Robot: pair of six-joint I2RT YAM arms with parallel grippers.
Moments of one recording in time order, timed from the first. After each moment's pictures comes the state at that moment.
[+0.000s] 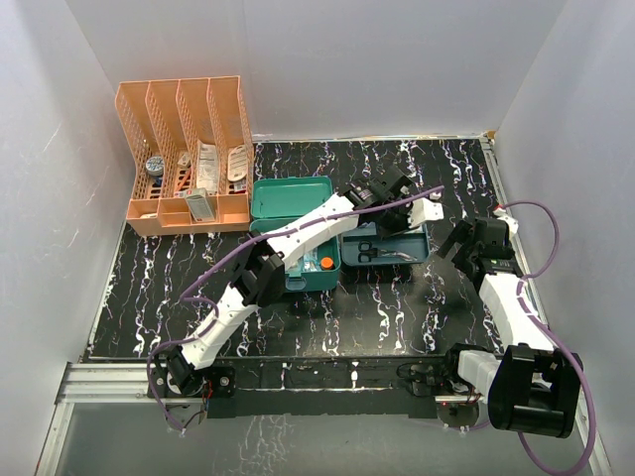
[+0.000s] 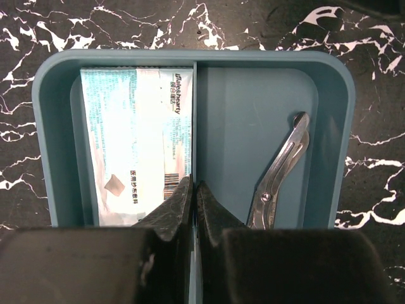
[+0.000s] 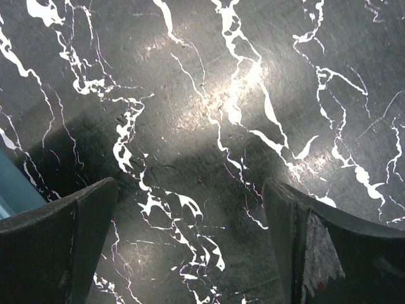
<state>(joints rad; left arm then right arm) -0.94 2.48 2.42 -0.85 0.28 0.57 -0.16 1.05 0.60 -0.34 0.14 0.42</state>
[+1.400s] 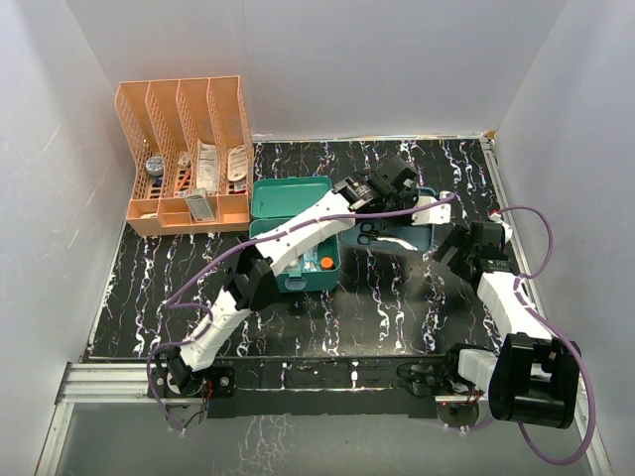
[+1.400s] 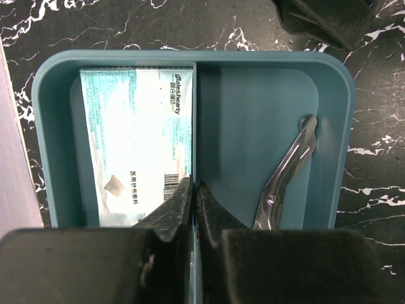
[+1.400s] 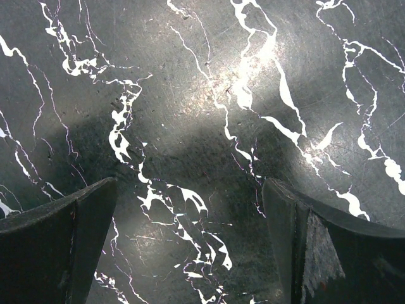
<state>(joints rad) -0.97 2.38 2.45 -0.86 0.19 0.81 -0.16 1.10 0.56 -0.32 0.09 0.45</state>
